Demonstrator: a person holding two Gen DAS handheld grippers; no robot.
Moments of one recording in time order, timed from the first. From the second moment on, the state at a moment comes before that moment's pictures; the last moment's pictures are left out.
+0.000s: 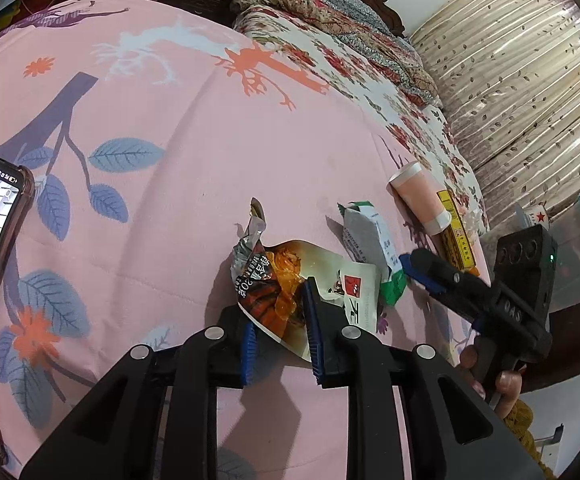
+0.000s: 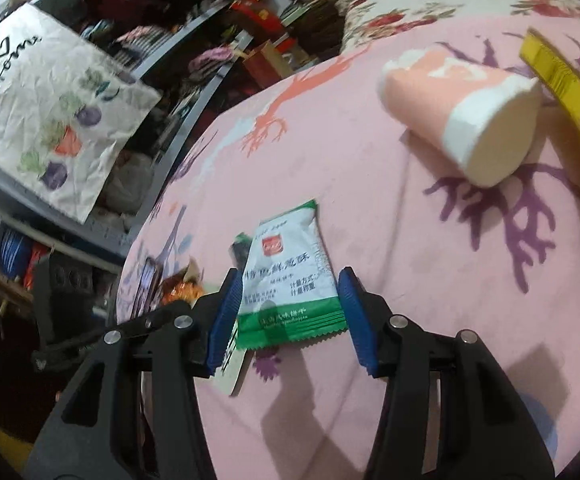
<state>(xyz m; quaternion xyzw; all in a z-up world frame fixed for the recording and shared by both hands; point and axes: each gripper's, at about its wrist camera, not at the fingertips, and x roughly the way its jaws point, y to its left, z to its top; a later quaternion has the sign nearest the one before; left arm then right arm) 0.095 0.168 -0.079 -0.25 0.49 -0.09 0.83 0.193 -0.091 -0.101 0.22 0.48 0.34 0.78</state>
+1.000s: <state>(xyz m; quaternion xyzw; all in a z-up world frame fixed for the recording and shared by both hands) 0.083 0.146 -0.076 -0.23 0.51 -0.10 0.83 0.106 -0.094 -0.070 0.15 0.43 0.35 0.82</state>
